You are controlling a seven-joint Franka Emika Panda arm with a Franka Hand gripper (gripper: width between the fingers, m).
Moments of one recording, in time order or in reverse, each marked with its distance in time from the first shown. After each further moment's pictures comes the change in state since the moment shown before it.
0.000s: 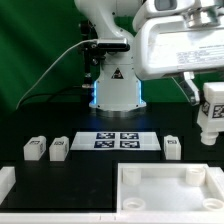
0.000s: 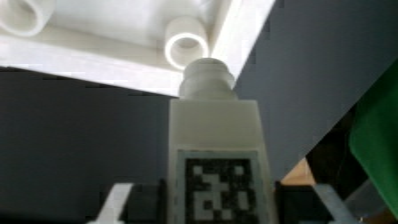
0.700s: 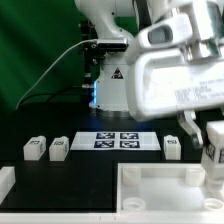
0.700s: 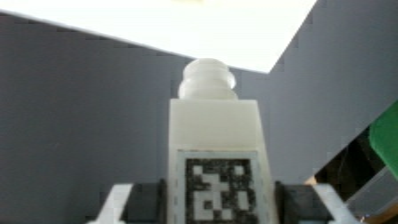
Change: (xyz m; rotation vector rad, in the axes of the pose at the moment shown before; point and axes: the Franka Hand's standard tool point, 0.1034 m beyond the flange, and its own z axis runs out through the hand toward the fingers) arm 0.028 0.020 0.069 0.050 -0.020 -0.014
